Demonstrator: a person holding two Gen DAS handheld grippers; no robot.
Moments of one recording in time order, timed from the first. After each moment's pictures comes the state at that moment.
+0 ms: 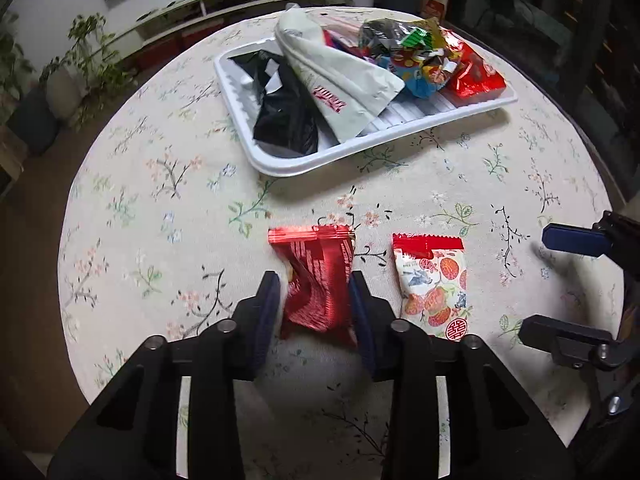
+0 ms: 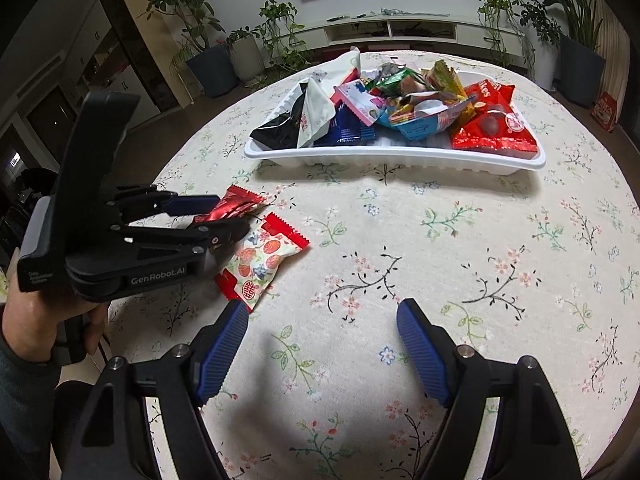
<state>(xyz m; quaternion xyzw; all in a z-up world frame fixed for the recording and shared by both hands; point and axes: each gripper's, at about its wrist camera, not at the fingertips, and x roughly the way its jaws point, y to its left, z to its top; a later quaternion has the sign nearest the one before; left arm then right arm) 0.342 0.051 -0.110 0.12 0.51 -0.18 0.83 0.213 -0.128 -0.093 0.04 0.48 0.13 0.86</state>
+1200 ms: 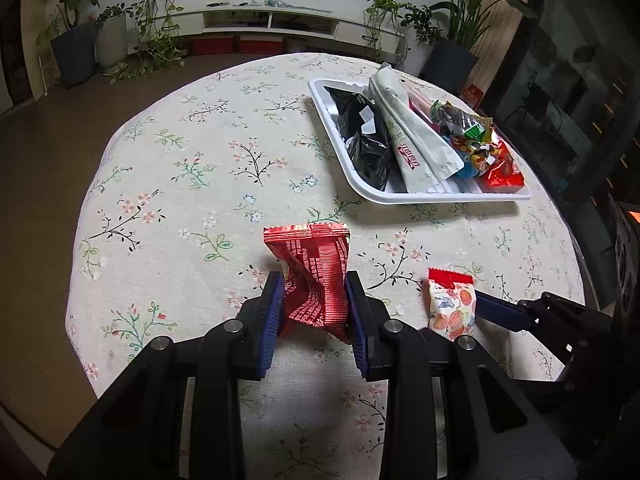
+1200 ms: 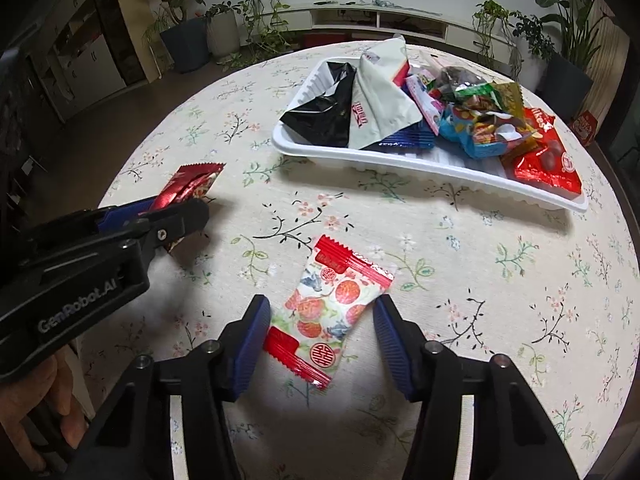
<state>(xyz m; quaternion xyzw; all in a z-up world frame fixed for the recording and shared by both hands) 0.327 0.122 -0.096 -0.04 0.46 -0.14 0.88 0.256 -0.037 -0.113 -0.03 0.51 0.06 0.86</state>
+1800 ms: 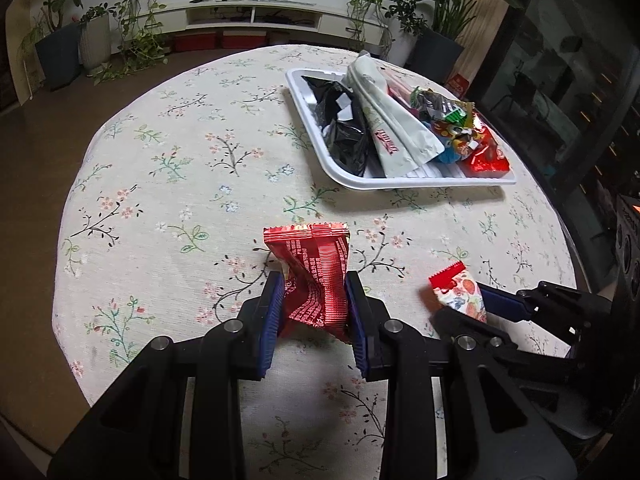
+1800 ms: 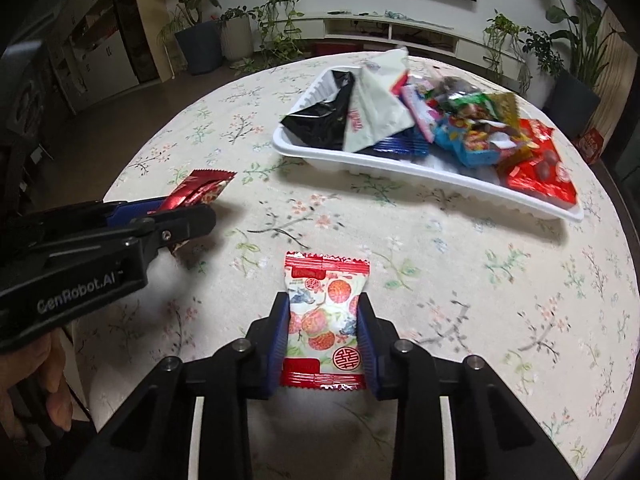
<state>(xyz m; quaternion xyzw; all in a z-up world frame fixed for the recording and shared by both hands) 0.322 0.112 -0.098 -0.04 0.47 -0.17 0.87 0.241 -0.057 -0.109 -0.04 0.49 0.08 0.87</state>
